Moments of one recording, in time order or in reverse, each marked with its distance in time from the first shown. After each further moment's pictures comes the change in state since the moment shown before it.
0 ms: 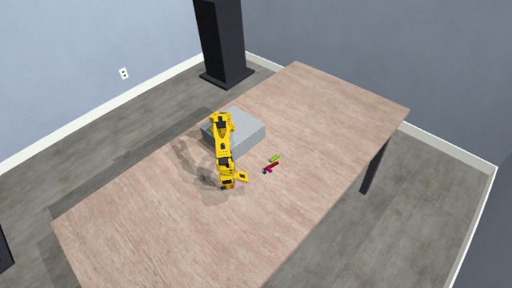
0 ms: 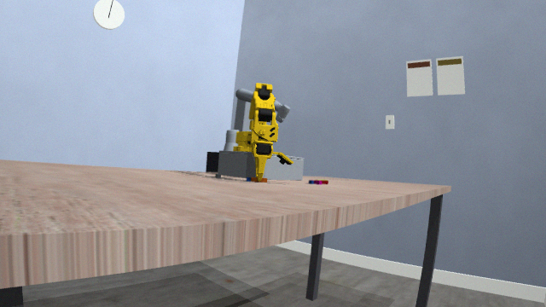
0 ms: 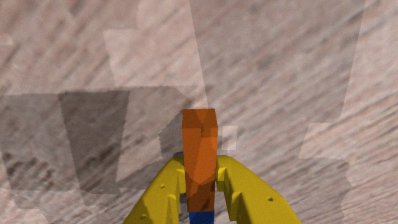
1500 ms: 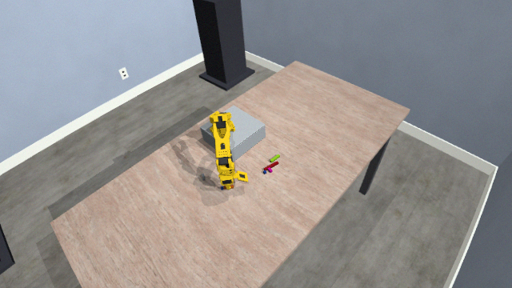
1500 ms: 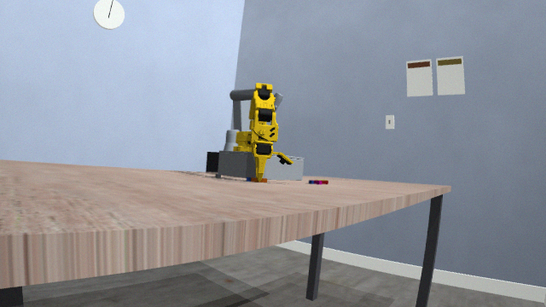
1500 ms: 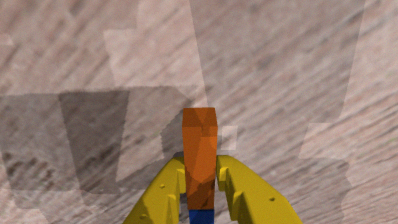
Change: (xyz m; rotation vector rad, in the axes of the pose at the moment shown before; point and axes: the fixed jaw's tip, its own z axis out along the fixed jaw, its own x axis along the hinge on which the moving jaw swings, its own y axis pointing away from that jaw) arm 0.000 0.000 0.000 0.000 0.000 0.000
